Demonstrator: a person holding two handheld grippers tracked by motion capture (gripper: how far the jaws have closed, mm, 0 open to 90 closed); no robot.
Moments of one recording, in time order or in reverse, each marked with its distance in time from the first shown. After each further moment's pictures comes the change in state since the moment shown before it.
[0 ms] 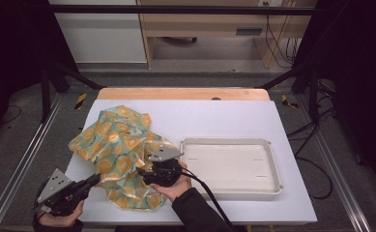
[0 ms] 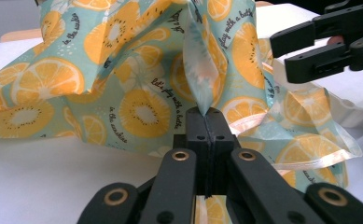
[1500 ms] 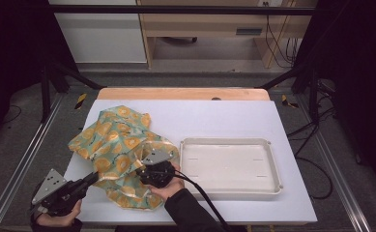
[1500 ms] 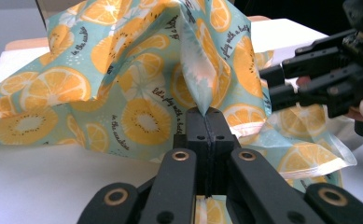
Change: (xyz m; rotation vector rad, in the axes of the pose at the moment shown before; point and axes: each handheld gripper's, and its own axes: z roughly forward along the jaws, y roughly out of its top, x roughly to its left) left arm 0.002 0.001 -0.004 -0.047 -0.006 -0.021; right arm 0.006 -0.011 0.028 0.038 -0.036 -0.048
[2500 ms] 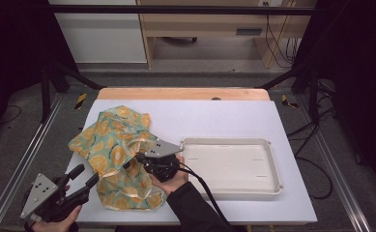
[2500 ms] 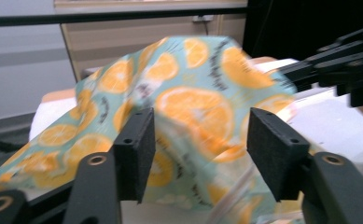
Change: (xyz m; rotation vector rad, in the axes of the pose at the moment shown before) left arm -0.020 0.016 -0.021 -0.167 0.076 0.056; right arm -0.002 0.039 -0.043 -0.144 0.051 -0.012
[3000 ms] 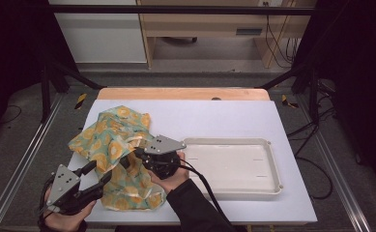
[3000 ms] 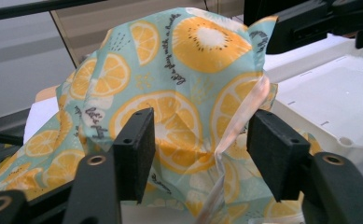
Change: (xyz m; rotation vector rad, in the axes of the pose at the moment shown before) left arm -0.024 0.020 0.024 0.128 0.011 0.099; right arm 0.004 0.022 -0.014 -0.053 -0.007 -0.018
